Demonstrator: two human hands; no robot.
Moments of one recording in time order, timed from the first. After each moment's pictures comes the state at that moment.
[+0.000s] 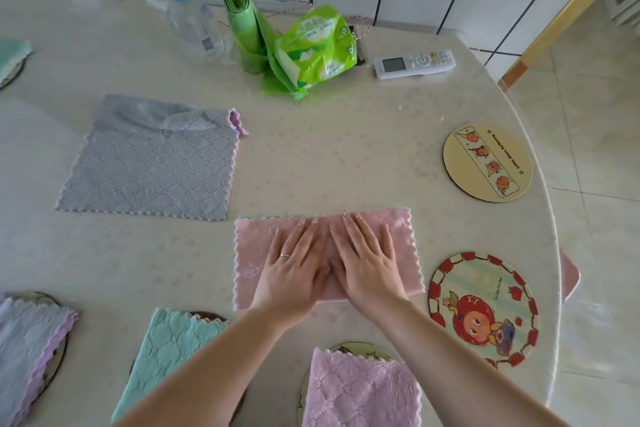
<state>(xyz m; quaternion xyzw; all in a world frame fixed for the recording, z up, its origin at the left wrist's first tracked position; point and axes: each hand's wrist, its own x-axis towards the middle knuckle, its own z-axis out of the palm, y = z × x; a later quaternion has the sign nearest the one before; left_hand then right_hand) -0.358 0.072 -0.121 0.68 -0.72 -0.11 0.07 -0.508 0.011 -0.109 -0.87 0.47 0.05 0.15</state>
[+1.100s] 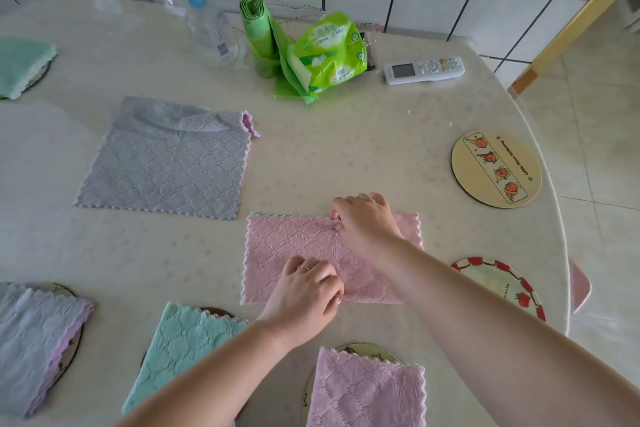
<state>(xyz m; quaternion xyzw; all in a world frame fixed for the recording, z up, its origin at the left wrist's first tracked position) -0.367 0.087 -0.092 0.61 -0.77 -0.15 0.11 -0.473 -0.058 -0.080 -0.89 0.43 0.03 0.17</state>
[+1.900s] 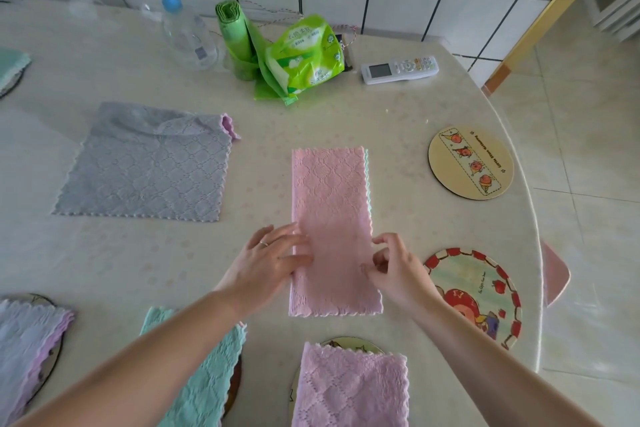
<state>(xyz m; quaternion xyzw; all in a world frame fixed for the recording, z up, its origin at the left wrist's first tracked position) -0.320 0.064 -0.103 0.59 -0.80 -0.07 0.07 -0.562 0.002 -0.073 -0.68 0.59 -0.04 0.43</state>
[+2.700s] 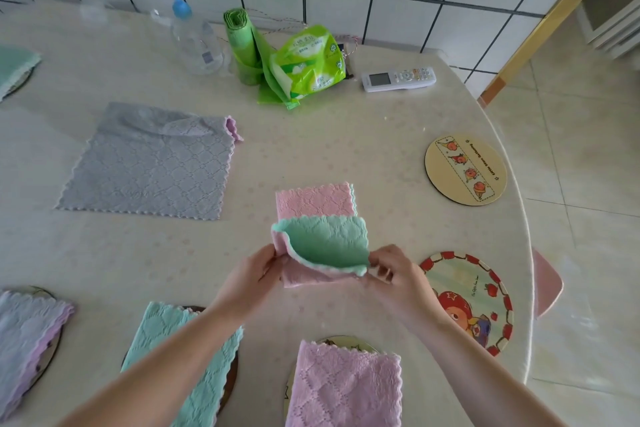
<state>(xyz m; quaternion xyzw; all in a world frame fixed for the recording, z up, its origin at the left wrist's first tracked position) -0.331 0.086 -0.083 0.71 -0.50 -0.42 0.27 -0.568 0.020 -0.051 -0.70 0.54 -0.11 0.45</state>
